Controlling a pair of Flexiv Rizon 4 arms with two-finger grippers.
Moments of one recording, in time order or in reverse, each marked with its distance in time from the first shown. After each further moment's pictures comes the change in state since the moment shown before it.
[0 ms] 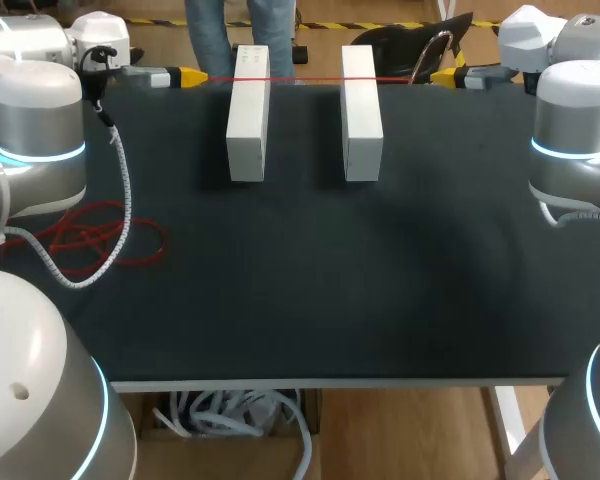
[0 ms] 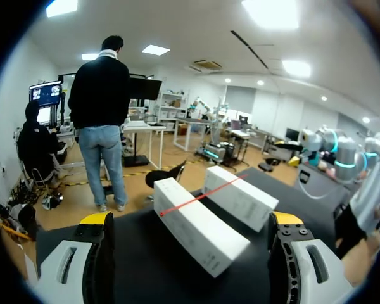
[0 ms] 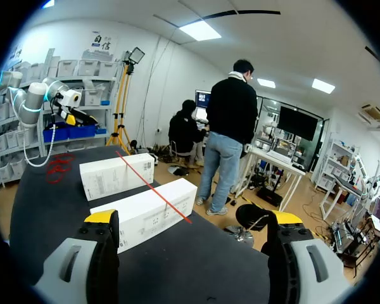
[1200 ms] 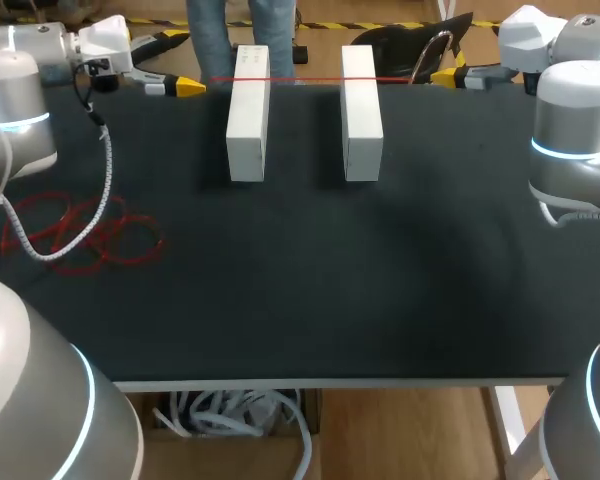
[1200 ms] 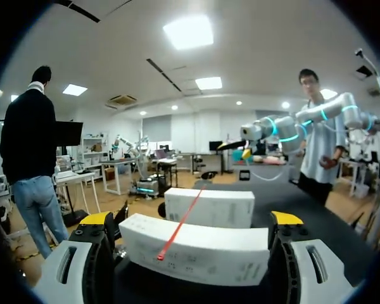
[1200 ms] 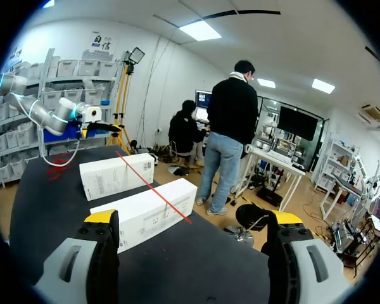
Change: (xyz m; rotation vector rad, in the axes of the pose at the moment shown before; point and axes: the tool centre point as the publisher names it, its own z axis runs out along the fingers) left arm -0.021 0.005 0.075 0.251 0.550 0.293; right arm 0.000 0.000 0.000 -0.001 0.000 0.000
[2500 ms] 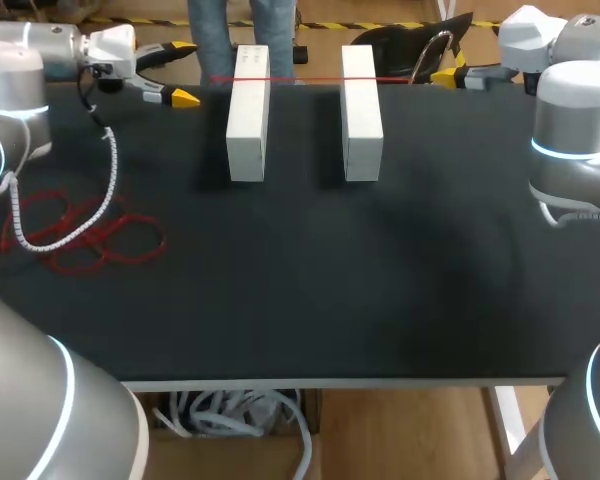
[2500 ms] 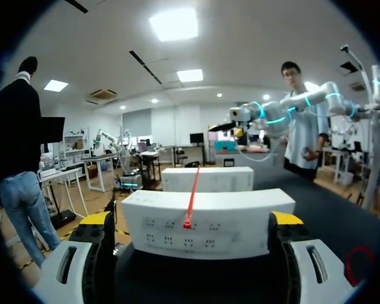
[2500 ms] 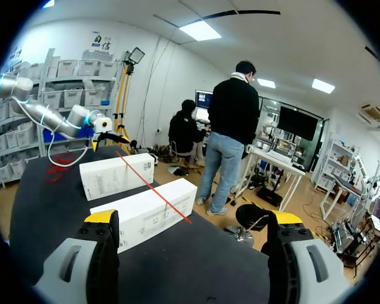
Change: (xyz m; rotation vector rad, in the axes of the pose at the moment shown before) left arm -0.037 0.058 0.005 -0.049 0.142 0.034; right arm 0.000 0.000 0.000 0.000 0.000 0.000
